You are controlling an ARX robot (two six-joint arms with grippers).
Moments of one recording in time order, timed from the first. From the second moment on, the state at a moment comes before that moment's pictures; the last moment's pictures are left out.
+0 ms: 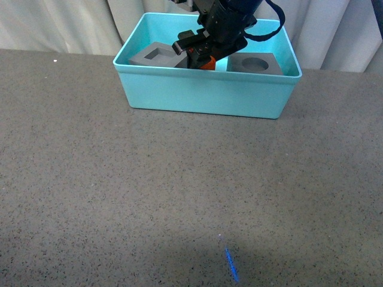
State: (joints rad) left arm 0.00 0.00 0.02 0.00 0.00 0.00; right arm 0.39 2.73 2.52 -0.81 -0.19 -0.28
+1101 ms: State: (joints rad) left arm 0.00 0.00 0.02 0.00 0.00 0.00; right arm 0.31 2.17 1.83 -0.27 -0.13 -0.13
